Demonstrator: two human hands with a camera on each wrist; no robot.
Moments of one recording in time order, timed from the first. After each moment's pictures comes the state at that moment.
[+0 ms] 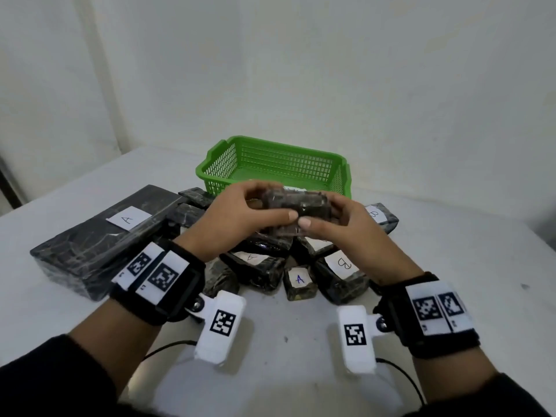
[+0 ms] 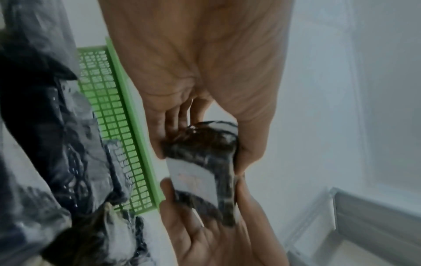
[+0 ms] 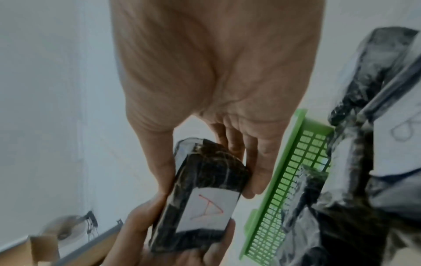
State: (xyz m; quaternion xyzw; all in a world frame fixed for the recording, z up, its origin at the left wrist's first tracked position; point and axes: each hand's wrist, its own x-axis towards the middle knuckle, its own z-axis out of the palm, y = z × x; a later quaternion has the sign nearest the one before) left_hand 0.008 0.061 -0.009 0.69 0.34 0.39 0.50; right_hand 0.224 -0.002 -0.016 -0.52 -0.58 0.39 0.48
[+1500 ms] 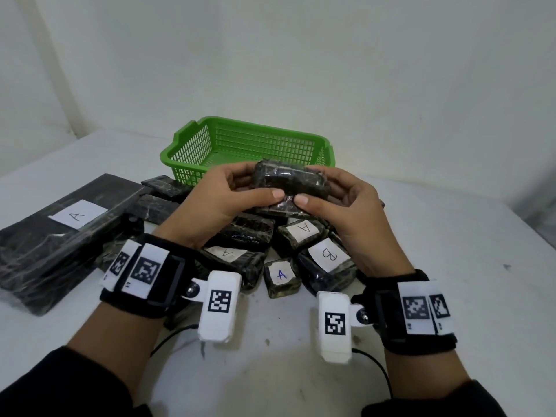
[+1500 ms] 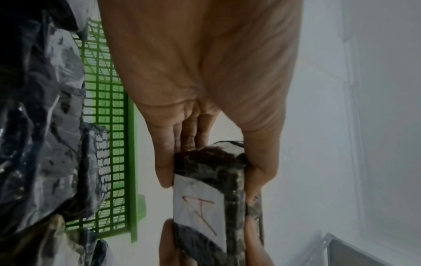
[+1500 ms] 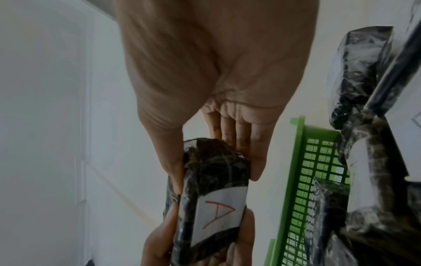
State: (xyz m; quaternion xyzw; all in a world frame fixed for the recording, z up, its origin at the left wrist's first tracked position) left_hand 0.033 0.089 -0.024 0.65 0.23 0.40 0.60; right_hand 0.233 0.002 -0.022 -0.47 -0.51 0.36 0.62
